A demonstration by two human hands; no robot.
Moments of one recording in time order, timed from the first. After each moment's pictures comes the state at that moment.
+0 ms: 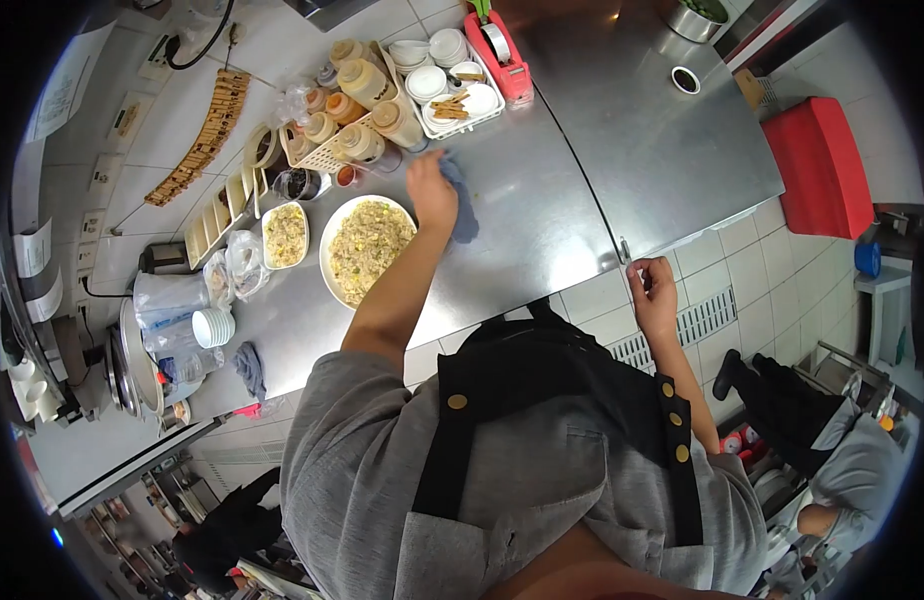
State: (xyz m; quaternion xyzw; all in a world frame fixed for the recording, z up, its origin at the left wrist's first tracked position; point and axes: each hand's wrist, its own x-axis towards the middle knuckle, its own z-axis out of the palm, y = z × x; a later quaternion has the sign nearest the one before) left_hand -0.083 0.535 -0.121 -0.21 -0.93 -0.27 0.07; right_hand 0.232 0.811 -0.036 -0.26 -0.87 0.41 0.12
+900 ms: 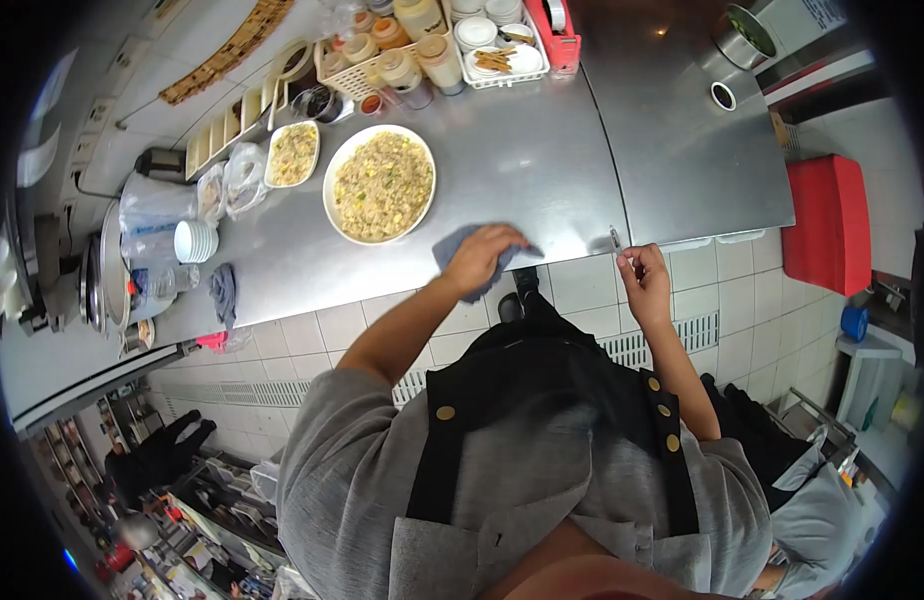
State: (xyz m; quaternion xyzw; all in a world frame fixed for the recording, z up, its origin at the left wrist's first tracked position) left_hand 0.110 0.498 -0.105 -0.39 -0.80 -0.44 -0.14; right_hand 0.236 0.795 -0.041 -0.15 -0.88 0.45 0.07
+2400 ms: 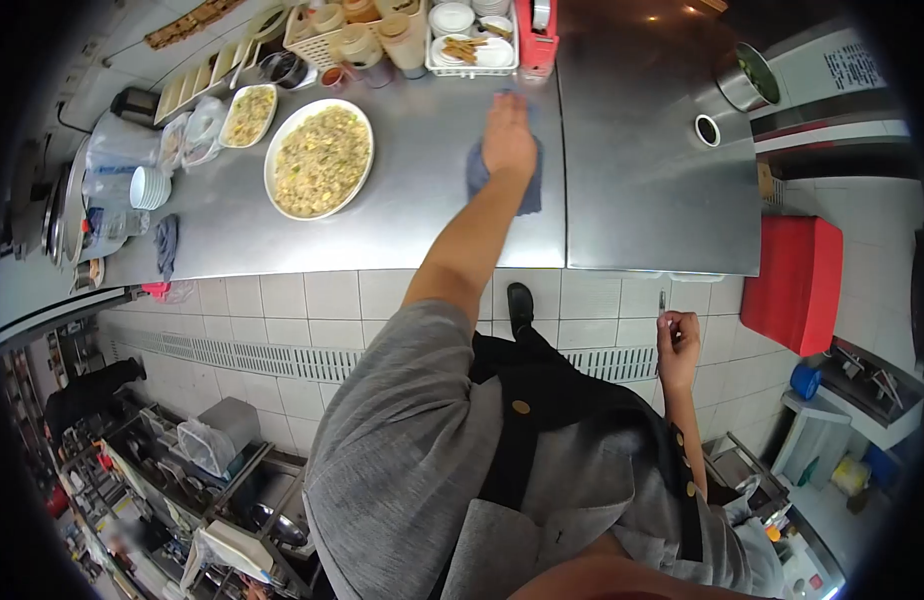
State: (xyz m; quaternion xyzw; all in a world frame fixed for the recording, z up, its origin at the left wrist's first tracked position) left_hand -0.029 0.726 -0.175 -0.06 -0.94 -0.27 0.20; right_hand 0.302 0.983 -0.020 -0.15 -0.92 0.37 0.06
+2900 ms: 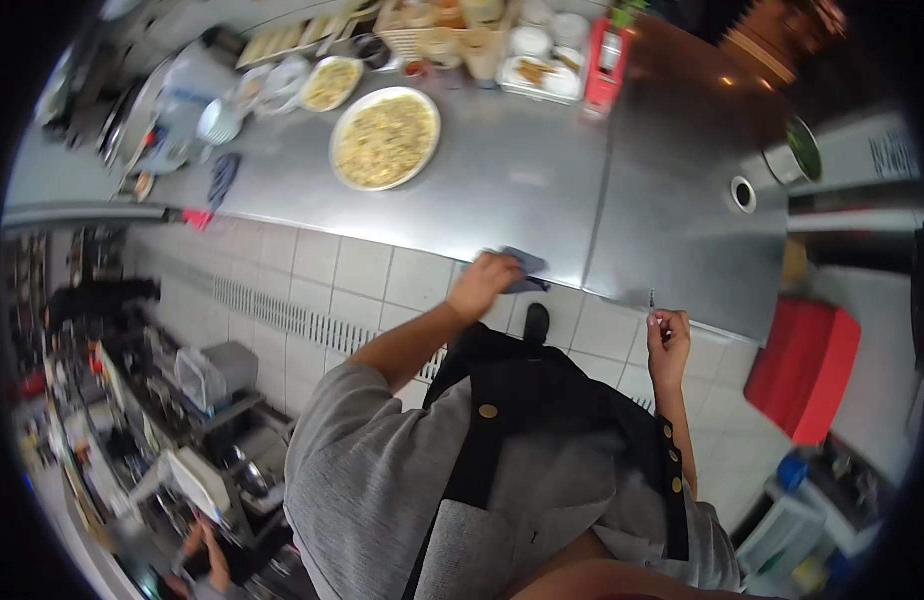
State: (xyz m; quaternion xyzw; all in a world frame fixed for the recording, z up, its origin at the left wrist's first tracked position) left_hand 0.206 0.609 -0.124 -0.28 -0.91 -0.30 0.05; right_hand 0.237 0.981 -0.034 -0.05 -0.89 0.46 0.03
